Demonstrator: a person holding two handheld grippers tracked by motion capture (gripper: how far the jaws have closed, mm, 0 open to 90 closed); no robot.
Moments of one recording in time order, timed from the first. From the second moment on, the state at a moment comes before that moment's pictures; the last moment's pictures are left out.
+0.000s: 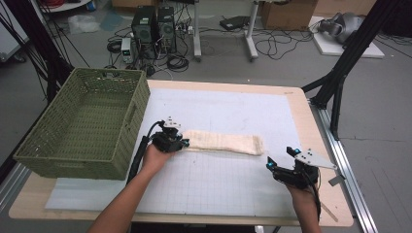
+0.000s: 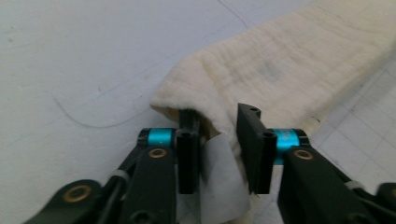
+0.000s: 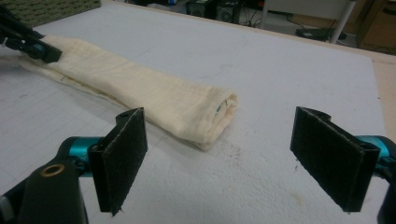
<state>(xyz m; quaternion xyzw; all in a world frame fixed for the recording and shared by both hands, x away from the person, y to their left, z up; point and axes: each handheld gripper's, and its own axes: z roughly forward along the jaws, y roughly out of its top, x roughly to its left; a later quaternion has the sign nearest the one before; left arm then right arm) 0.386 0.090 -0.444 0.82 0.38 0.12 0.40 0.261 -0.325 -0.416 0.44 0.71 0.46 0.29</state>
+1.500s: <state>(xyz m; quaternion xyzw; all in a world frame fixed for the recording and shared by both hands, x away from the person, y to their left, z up) 0.366 0.099 -0.416 0.79 0.33 0.13 0.51 0.336 -0.299 -0.437 0.47 0.75 0.41 0.21</state>
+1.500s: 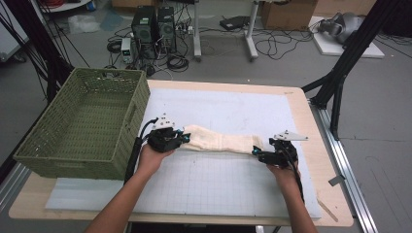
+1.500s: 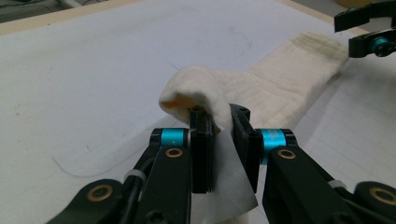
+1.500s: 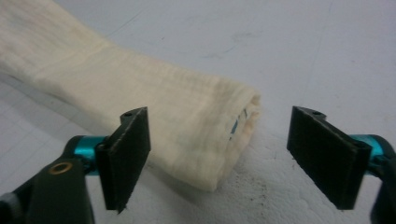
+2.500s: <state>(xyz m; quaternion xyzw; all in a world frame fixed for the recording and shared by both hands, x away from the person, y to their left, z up) 0.352 0.109 -0.427 0.78 0.33 0.13 0.52 0.341 -0.292 -0.449 0.45 0.78 0.40 0.15</state>
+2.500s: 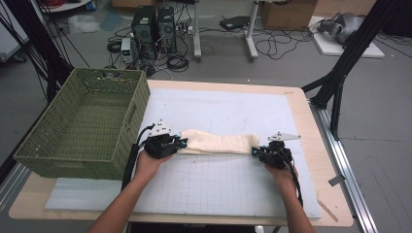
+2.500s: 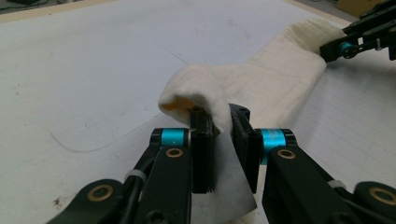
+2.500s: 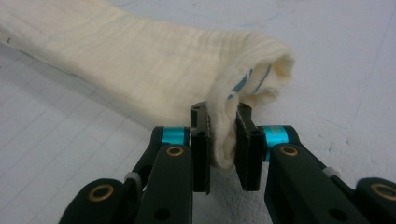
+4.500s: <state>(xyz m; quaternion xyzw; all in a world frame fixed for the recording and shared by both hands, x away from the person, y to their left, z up) 0.270 0.194 -0.346 0.69 0.27 0.24 0.62 0.371 -0.218 -0.349 0.32 0.76 0.52 0.23</state>
